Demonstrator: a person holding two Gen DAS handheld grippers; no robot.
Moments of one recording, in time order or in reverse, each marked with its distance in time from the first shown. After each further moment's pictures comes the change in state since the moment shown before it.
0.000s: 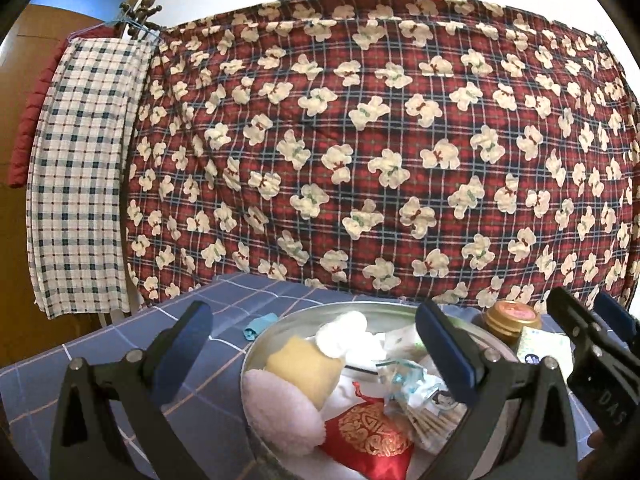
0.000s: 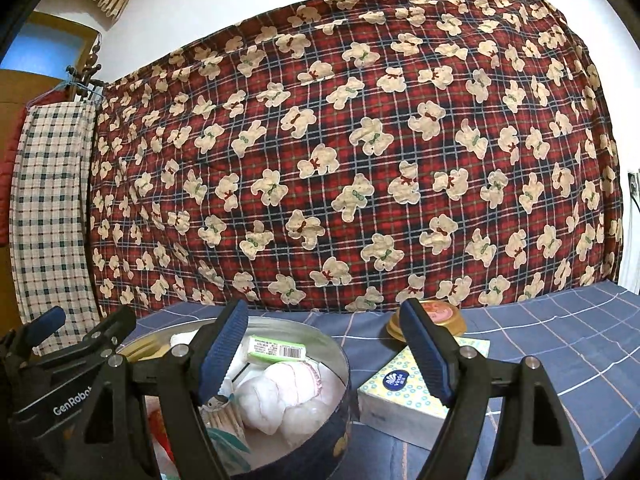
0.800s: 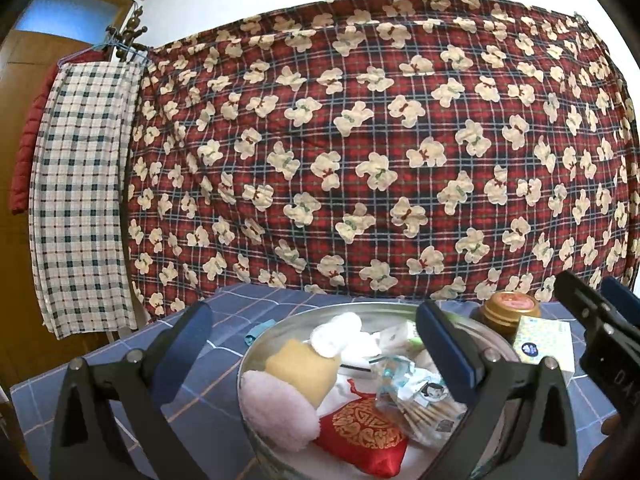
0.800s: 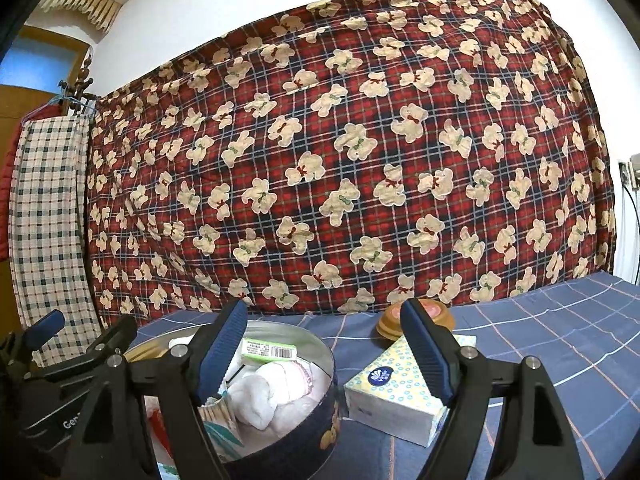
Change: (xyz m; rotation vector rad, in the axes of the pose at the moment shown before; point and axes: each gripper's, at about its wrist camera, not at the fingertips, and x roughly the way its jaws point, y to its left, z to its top) left arm -0.014 -0.016 0.000 0.074 -0.029 0.014; right arm -0.013 -0.014 0.001 0.048 -0.012 -0.015
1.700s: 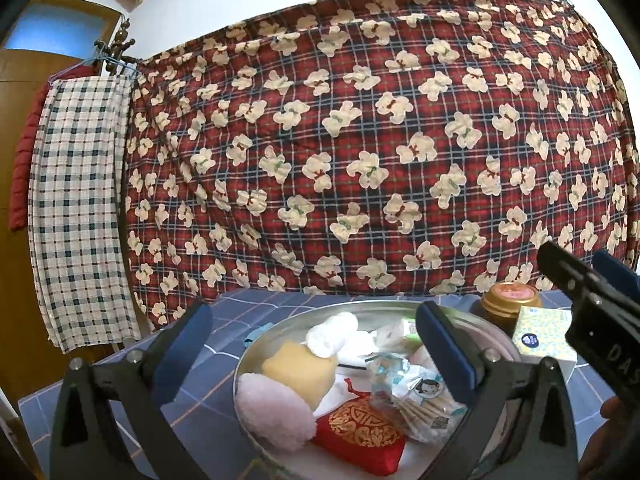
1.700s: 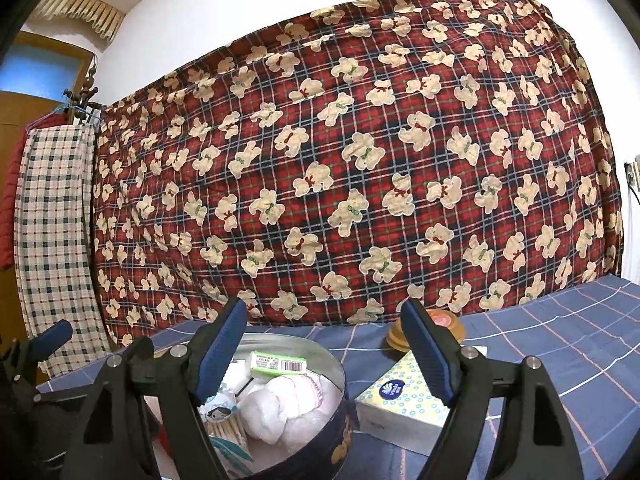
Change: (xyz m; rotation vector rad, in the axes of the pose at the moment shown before) left arm -0.001 -0.013 0.002 0.057 -0.005 -0.004; right arm 0.004 0.003 0.006 0.008 -0.030 0.033
